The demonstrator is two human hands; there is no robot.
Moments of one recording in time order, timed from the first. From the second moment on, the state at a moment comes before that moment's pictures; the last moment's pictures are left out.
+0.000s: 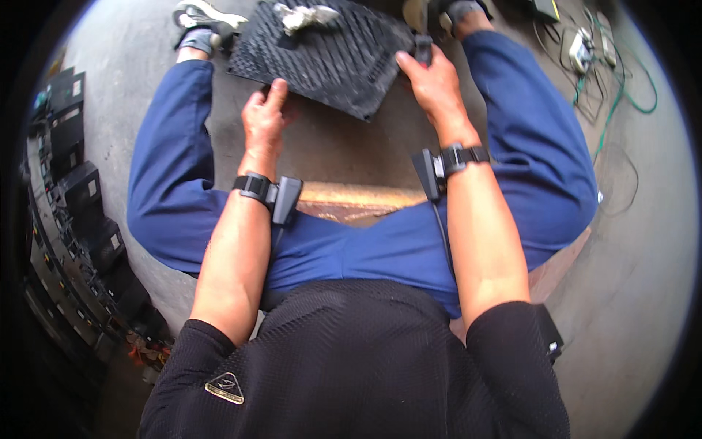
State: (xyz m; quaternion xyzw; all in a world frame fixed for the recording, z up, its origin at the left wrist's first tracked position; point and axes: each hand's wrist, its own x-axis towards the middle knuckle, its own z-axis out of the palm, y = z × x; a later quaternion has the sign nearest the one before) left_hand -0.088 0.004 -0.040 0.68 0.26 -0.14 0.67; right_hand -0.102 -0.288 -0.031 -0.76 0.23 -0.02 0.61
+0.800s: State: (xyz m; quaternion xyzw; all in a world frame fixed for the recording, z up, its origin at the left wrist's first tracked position) left_hand -0.076 0.010 0.209 0.43 -0.26 0.36 0.78; right_hand -0.028 -0.183 0.120 -0.90 -0.07 0.27 0.34
